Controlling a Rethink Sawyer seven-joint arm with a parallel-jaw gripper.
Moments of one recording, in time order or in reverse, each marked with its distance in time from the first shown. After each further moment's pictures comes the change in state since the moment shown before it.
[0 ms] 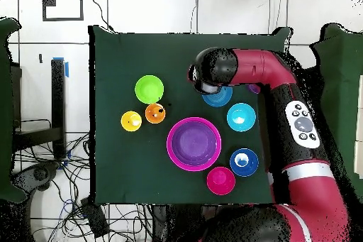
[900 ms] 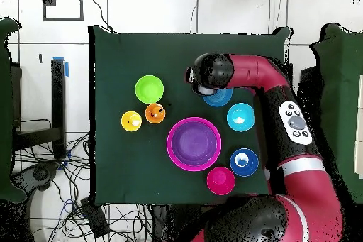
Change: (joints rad) arm 0.000 0.055 0.000 0.001 0.000 -0.069 0.000
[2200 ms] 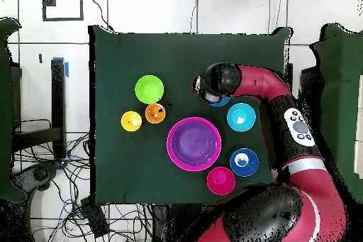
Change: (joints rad) arm -0.056 0.090 0.003 0.000 0.000 0.000 0.000
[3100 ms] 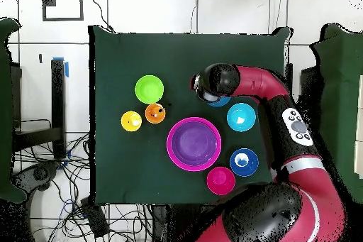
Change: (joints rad) arm 0.000 0.008 0.006 0.003 0.000 -0.054 0.000
